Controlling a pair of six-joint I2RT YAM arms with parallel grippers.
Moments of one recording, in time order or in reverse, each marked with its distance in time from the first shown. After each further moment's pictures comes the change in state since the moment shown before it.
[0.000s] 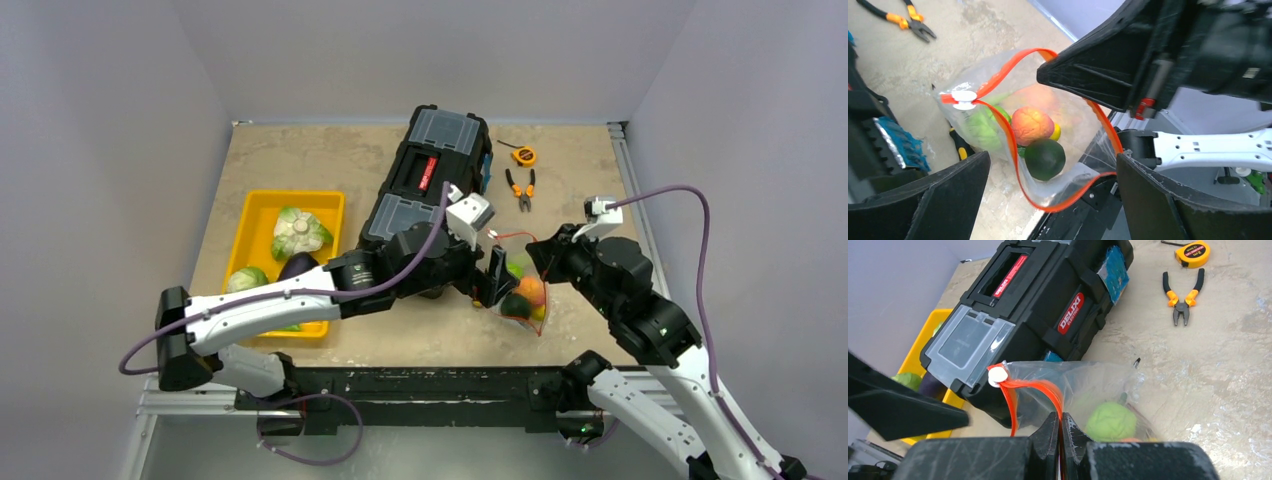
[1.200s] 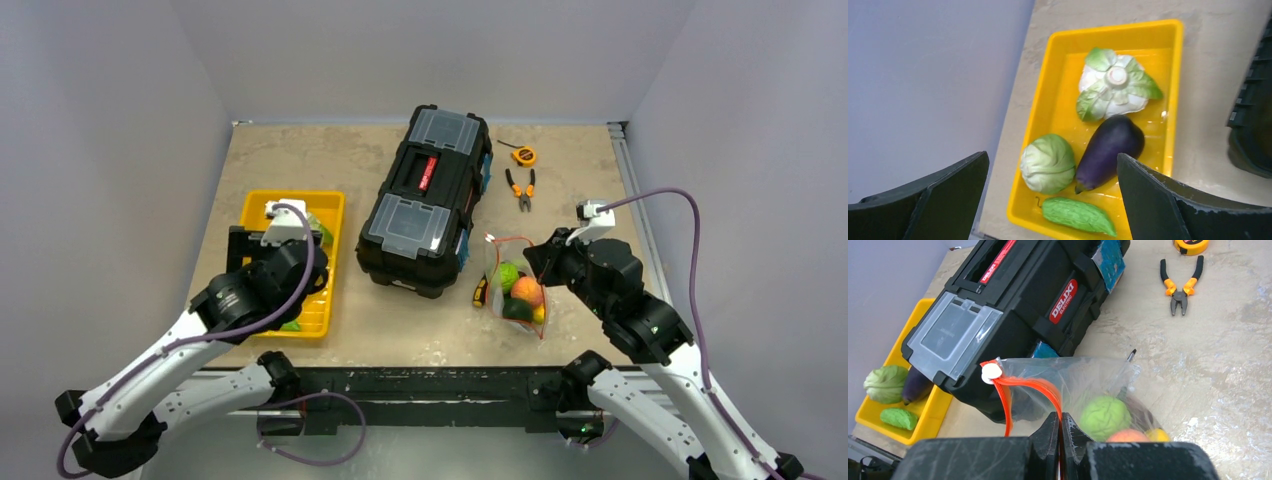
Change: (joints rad) left arm 0.322 -0.633 -0.256 -0.866 -0.954 0.142; right arm 0.000 -0.005 -0.060 0.017 0.000 -0.010
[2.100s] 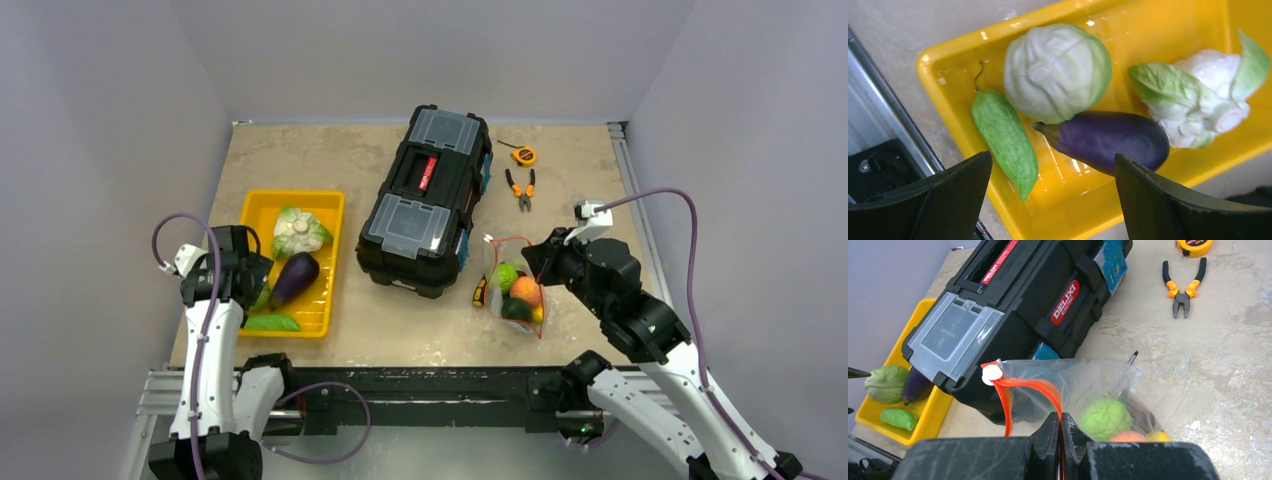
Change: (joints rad) left arm 1.066 0.056 -0.206 0.019 0.743 -0.652; right arm 0.000 -0.002 -0.013 0.019 -0.005 -0.004
